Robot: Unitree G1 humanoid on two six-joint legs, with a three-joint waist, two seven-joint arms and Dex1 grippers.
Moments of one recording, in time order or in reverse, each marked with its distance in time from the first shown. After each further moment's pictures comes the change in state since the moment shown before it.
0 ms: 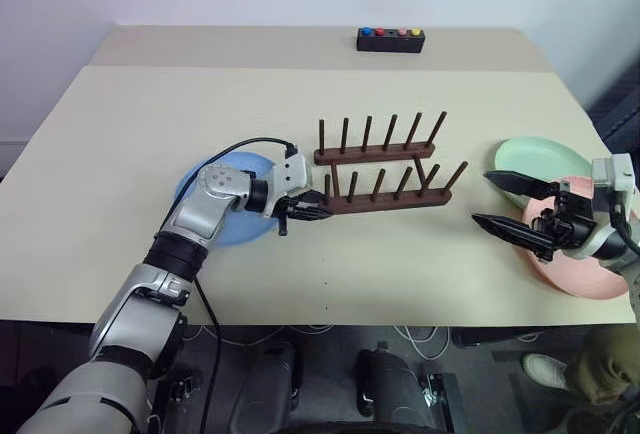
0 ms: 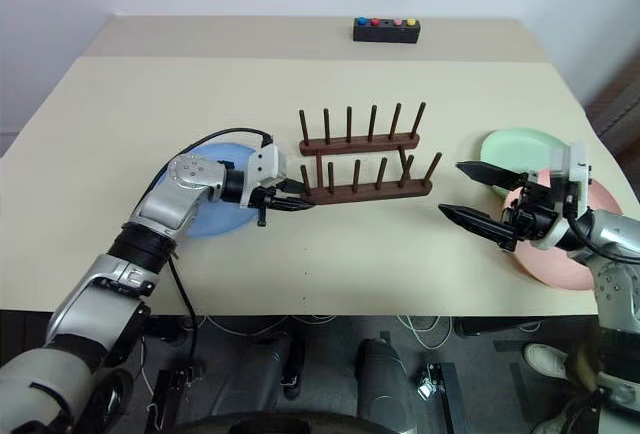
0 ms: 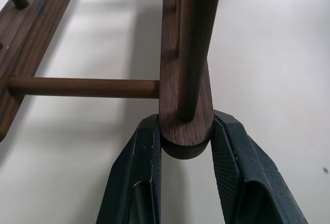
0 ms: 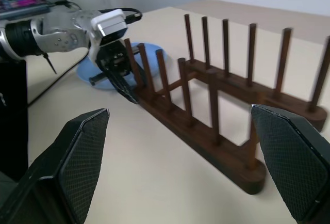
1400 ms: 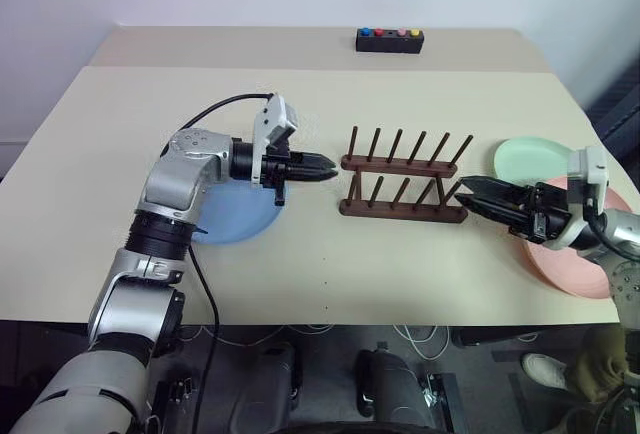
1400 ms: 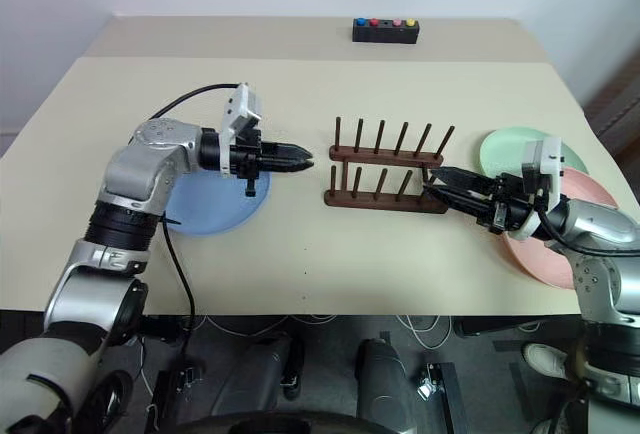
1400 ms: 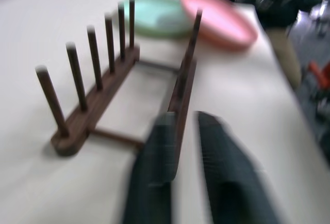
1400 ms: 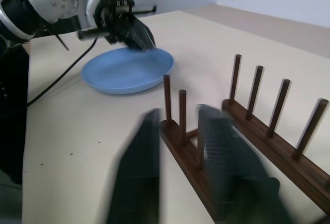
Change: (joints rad) left arm -0.015 0.008 0.233 -0.371 -0.261 0.520 -0.029; right arm -0.083 0.013 0.102 -0.034 0.006 0.000 -0.033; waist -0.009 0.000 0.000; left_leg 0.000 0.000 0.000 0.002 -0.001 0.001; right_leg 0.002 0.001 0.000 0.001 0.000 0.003
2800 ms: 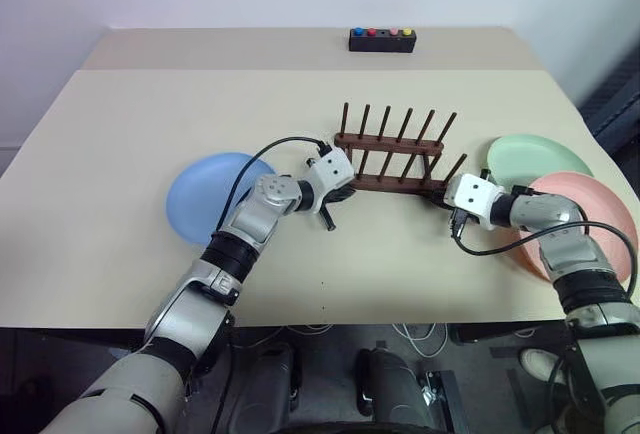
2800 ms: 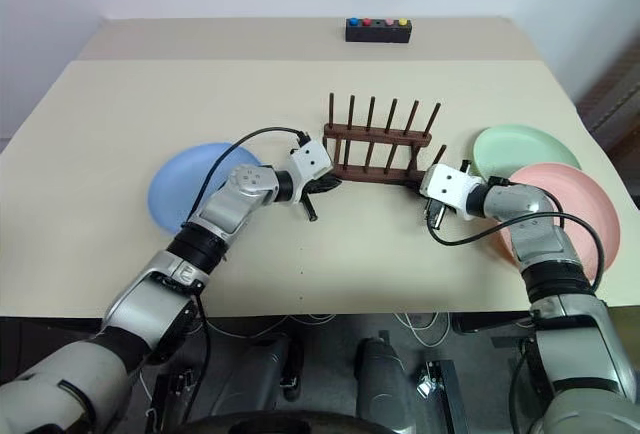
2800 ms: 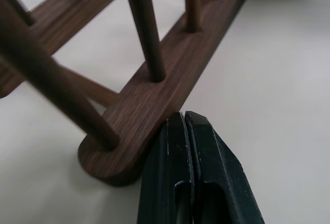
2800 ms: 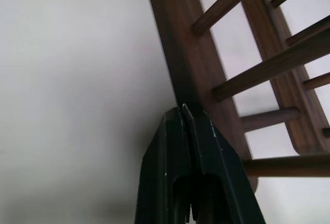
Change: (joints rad) left arm -0.056 -0.252 -0.253 0.493 0.411 -0.377 0.557; right arm -0.406 0.094 0.434 0.789 -0.845 -0.804 -0.366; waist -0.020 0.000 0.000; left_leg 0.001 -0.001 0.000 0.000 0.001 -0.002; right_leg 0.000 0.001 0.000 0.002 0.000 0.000
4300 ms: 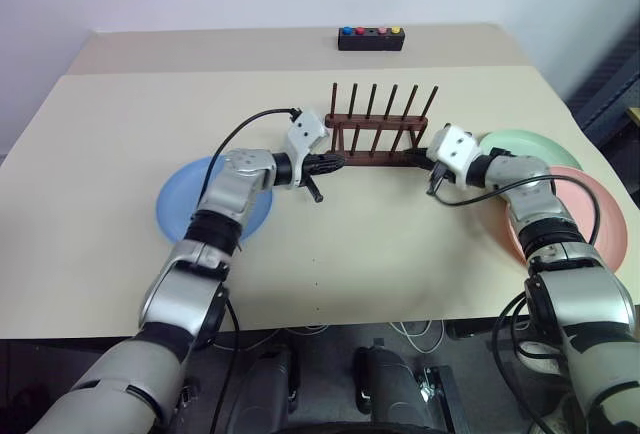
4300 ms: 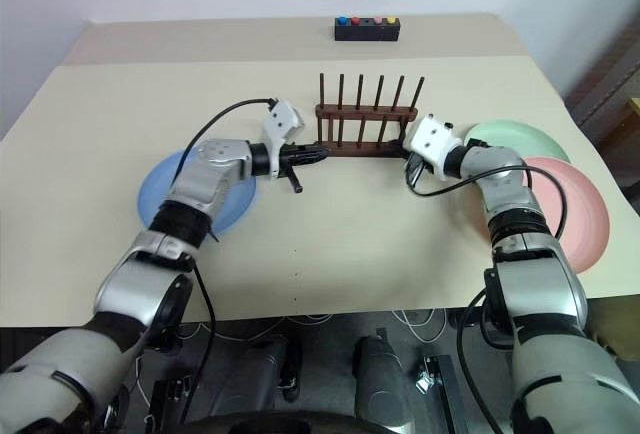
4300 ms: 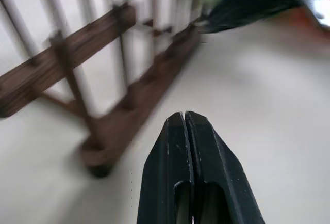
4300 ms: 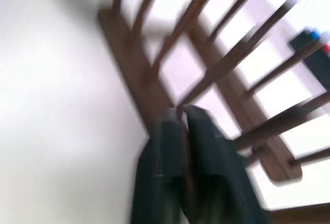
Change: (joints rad) left arm 0.036 0.131 0.210 -0.246 -0.243 0.204 -0.311; right arm -0.192 0.109 -0.127 0.083 0.273 0.145 0.225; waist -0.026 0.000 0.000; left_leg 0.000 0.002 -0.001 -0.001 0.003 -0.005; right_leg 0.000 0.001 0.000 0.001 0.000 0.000
